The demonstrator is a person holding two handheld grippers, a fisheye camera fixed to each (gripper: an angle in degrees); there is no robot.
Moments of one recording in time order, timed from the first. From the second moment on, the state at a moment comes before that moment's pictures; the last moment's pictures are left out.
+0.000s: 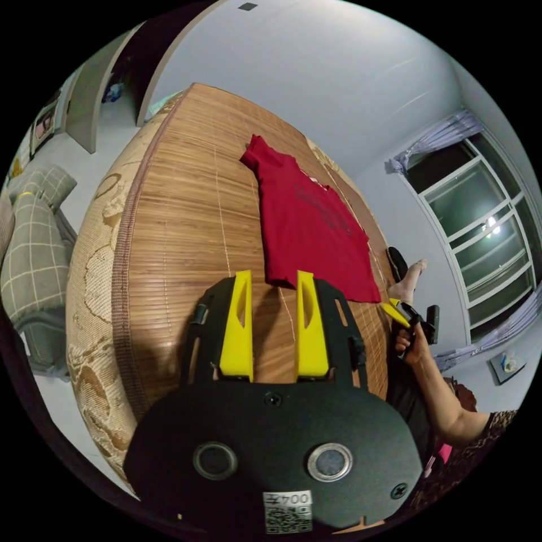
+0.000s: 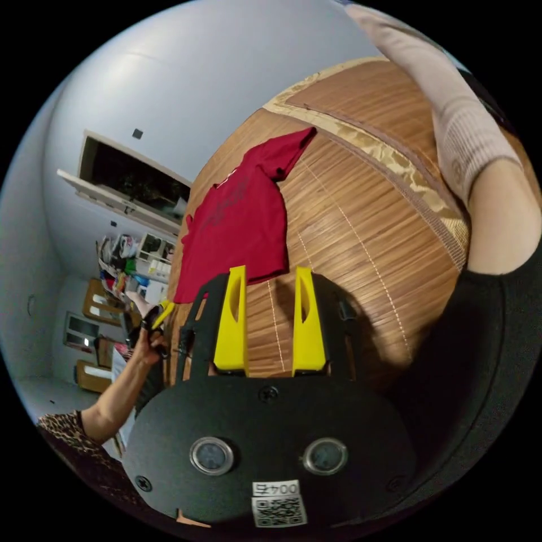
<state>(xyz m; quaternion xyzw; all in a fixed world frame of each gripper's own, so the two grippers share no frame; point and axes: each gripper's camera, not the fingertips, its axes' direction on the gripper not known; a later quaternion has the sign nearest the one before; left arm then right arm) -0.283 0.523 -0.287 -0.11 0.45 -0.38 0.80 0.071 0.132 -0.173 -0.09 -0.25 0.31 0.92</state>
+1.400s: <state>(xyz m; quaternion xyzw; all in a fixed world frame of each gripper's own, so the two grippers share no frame) -0.182 0.529 -0.350 -0.25 0.44 -0.26 0.82 -0.091 0.152 -0.161 -0.23 -0.14 0.11 0.96</state>
